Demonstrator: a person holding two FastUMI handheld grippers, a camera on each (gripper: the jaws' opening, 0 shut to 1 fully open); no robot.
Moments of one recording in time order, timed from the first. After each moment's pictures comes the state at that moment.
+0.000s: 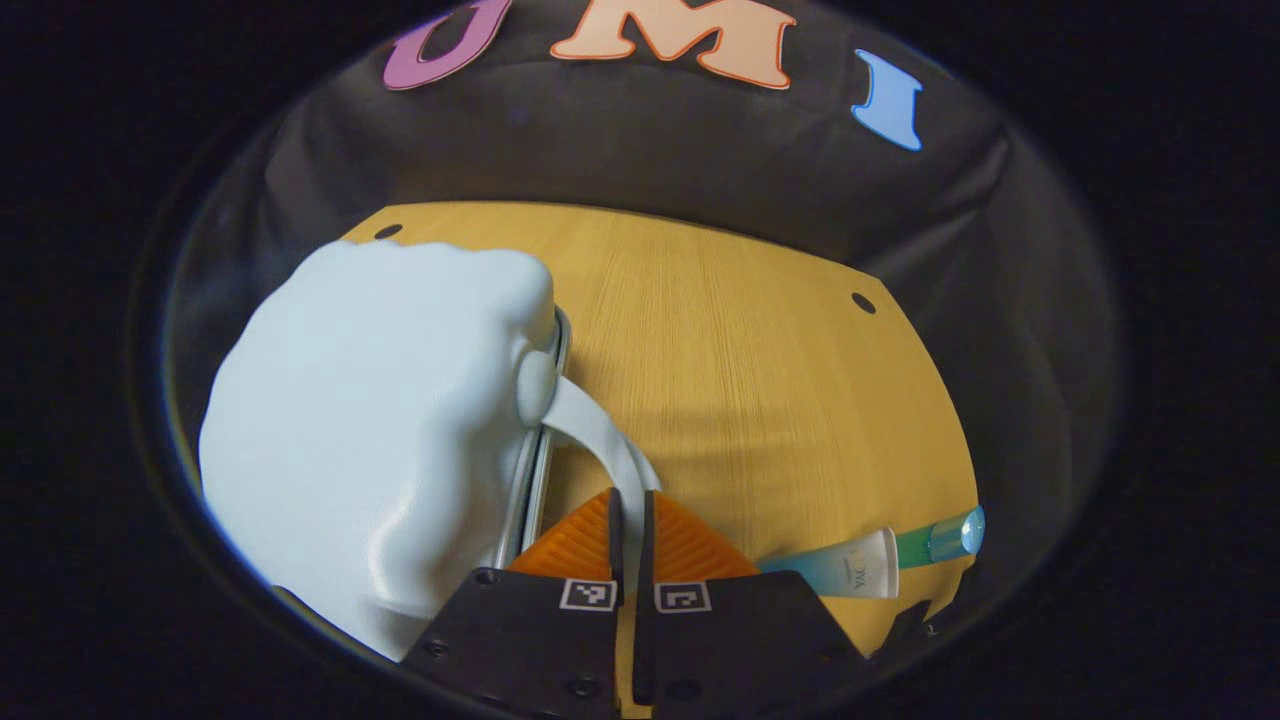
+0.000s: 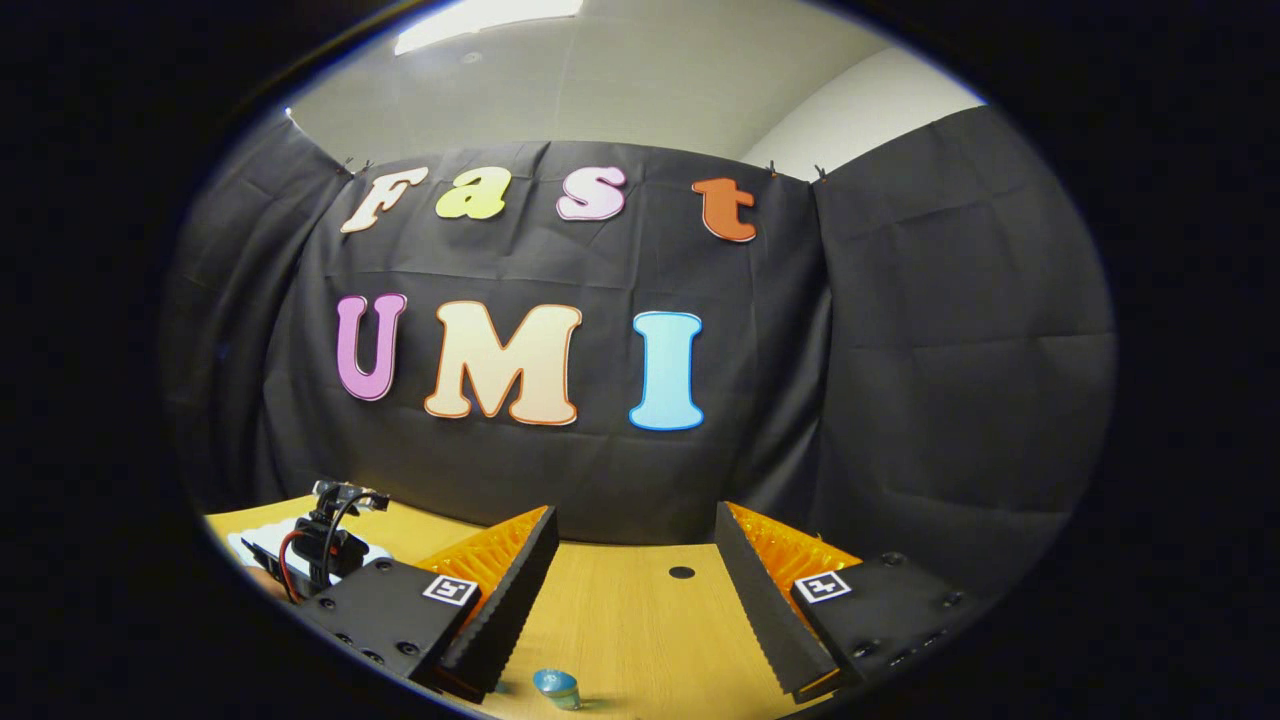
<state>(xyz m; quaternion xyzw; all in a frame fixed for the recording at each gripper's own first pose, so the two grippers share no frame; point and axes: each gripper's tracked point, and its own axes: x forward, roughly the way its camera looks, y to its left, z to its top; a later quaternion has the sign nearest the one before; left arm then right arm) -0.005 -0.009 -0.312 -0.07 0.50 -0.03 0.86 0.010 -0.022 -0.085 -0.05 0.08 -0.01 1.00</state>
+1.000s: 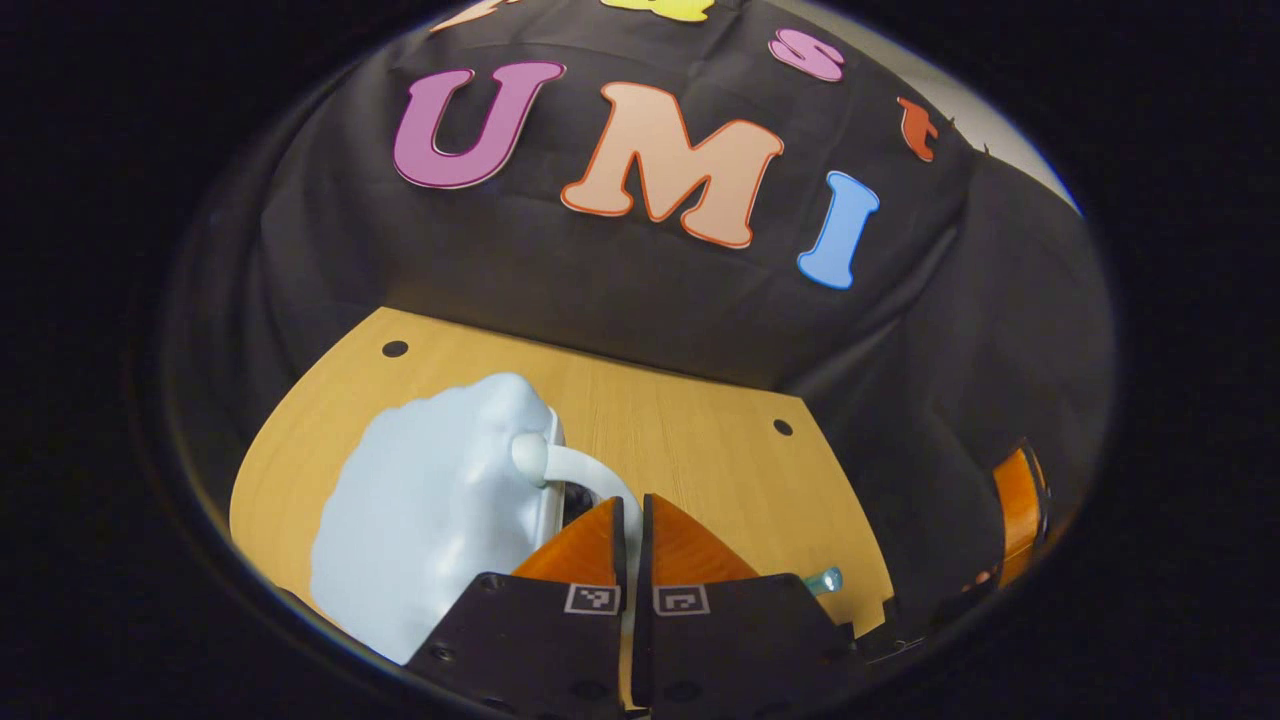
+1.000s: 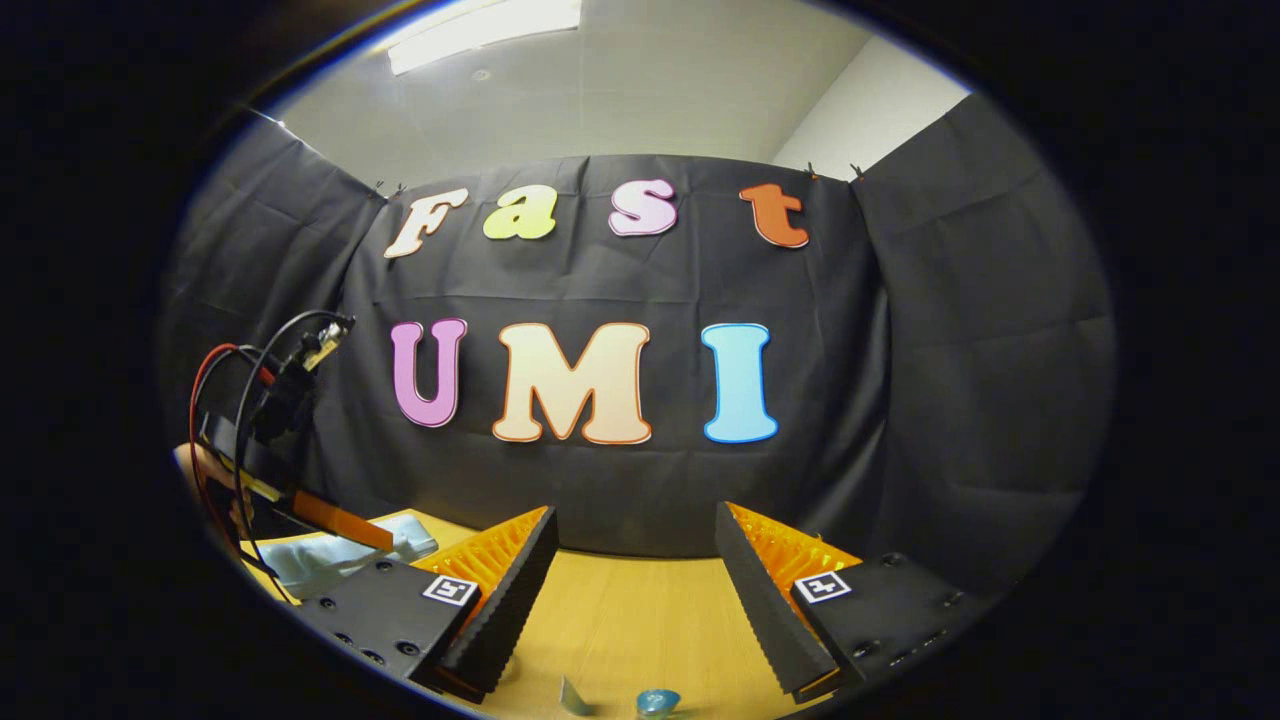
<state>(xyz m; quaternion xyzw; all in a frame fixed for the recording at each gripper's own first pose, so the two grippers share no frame) 0.043 0.076 -0.127 -0.15 0.36 -0.09 0.91 0.016 0.076 -0.084 -0.01 0.07 0.05 1.00</state>
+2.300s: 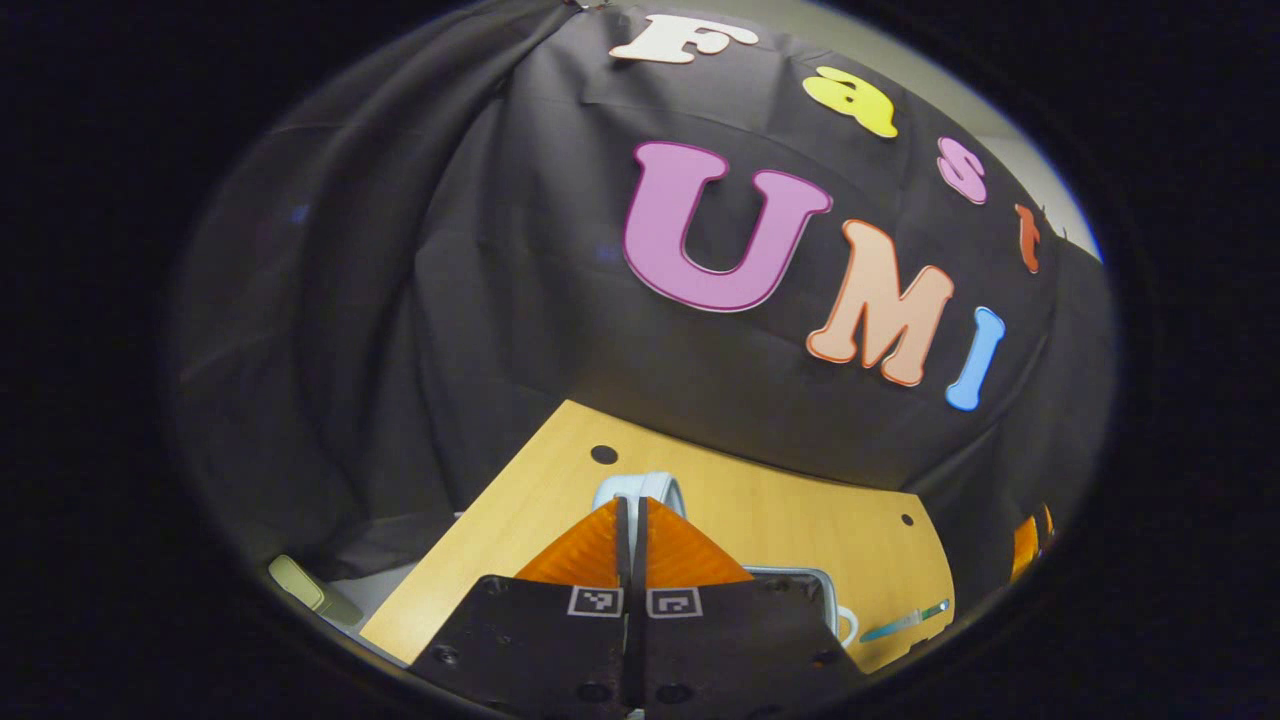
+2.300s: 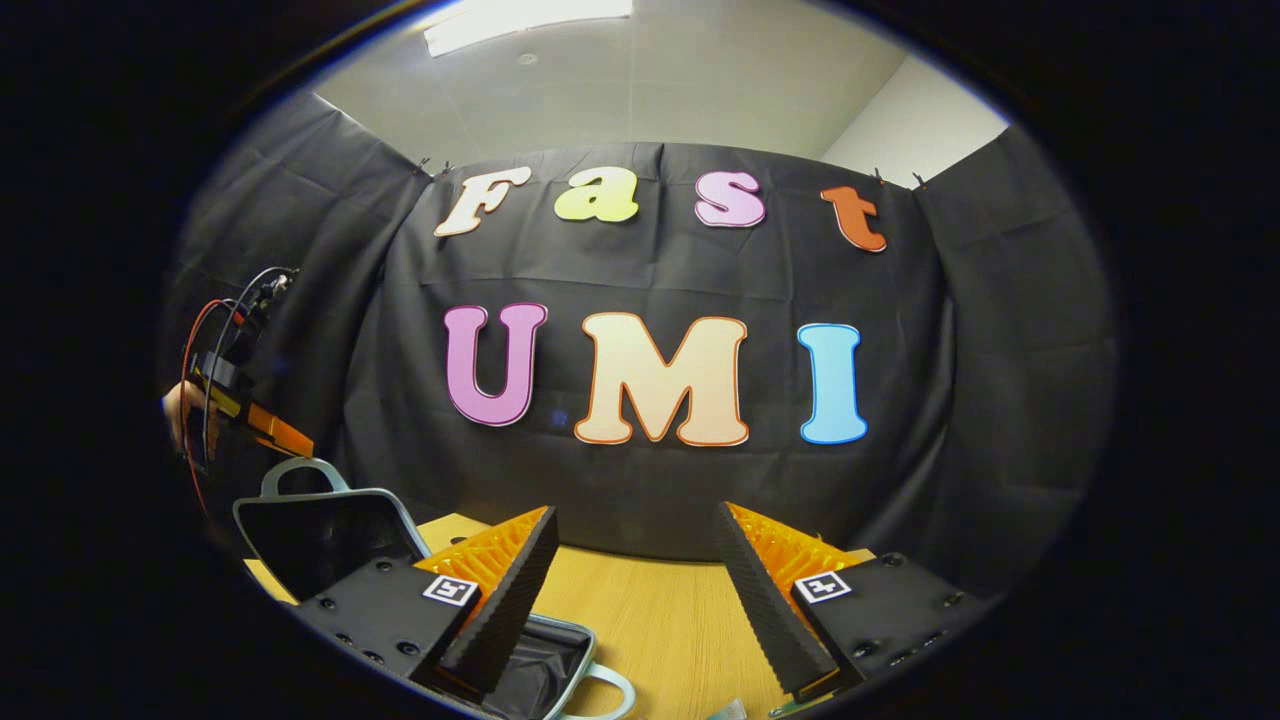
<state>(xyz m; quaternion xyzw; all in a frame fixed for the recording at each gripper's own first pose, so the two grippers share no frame) 0.070 0.424 -0.108 -0.15 0.28 0.07 0.95 0.033 0.259 -0.103 -0.03 0.08 0.08 0.99</state>
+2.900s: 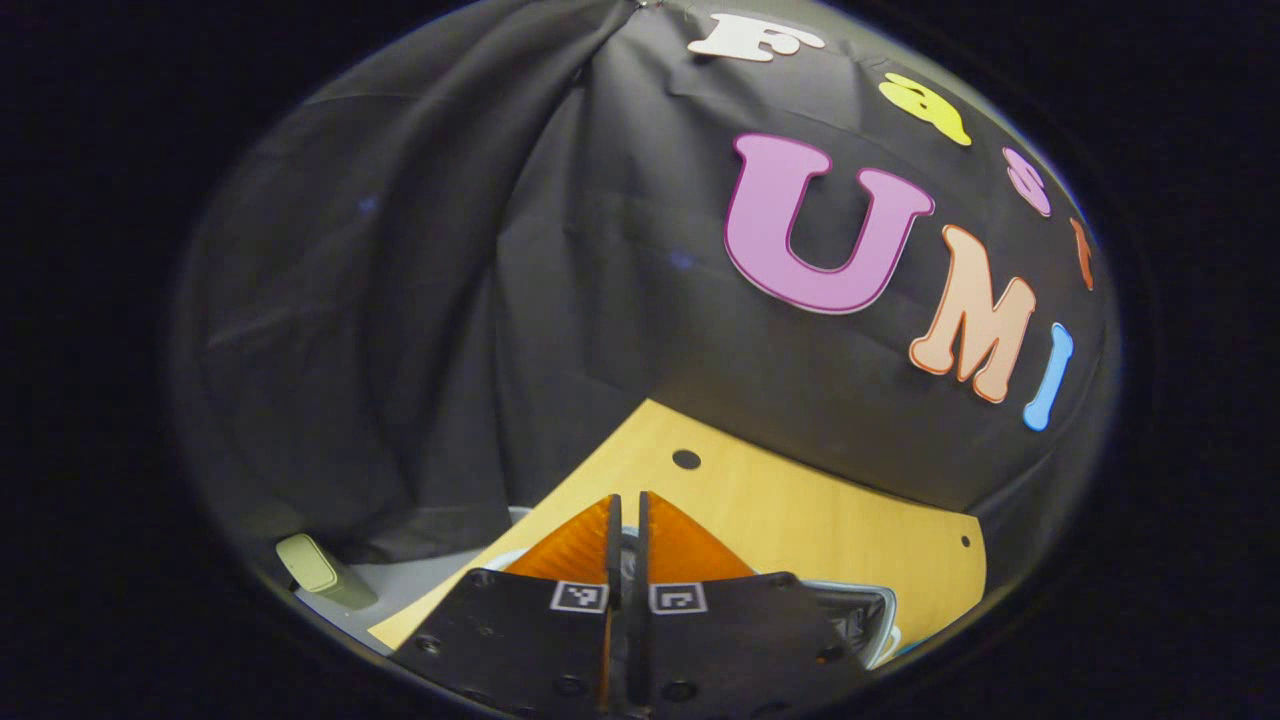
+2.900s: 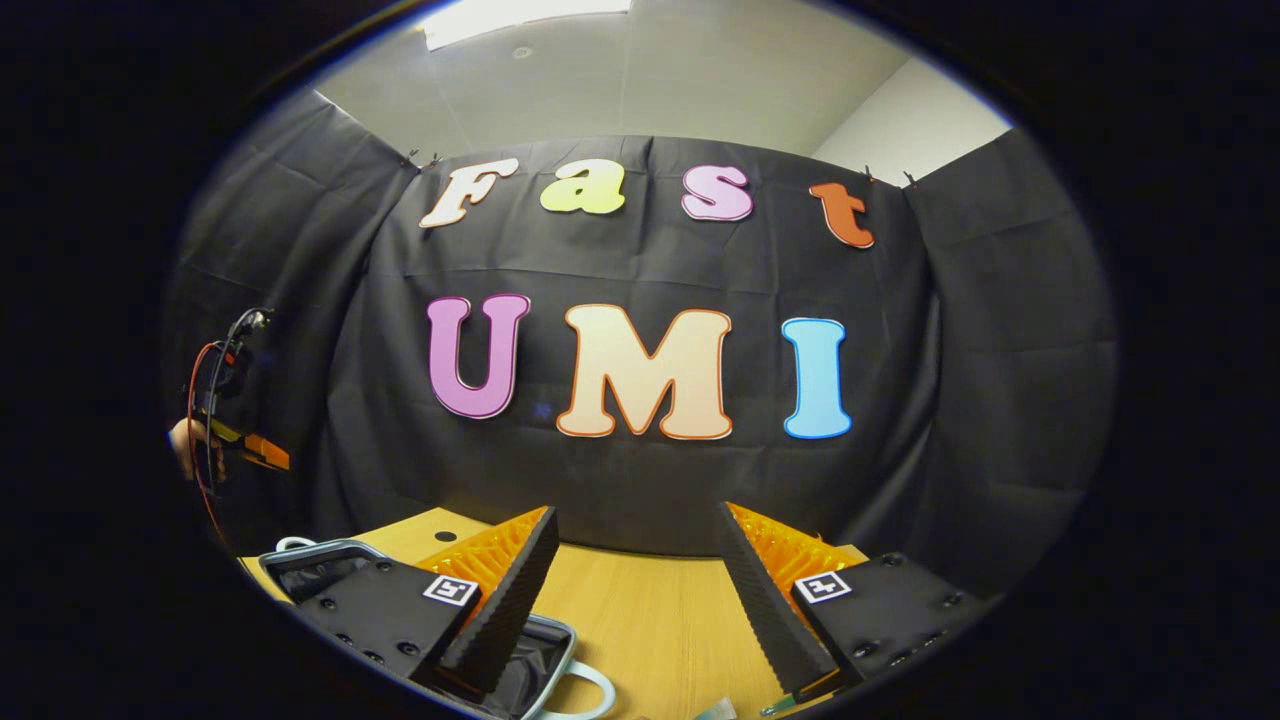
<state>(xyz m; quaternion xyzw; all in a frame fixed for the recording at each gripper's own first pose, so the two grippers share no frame) 0.082 0.472 -0.134 -0.13 0.23 0.17 0.95 0.038 0.234 -0.107 -0.04 0.09 0.05 0.99</state>
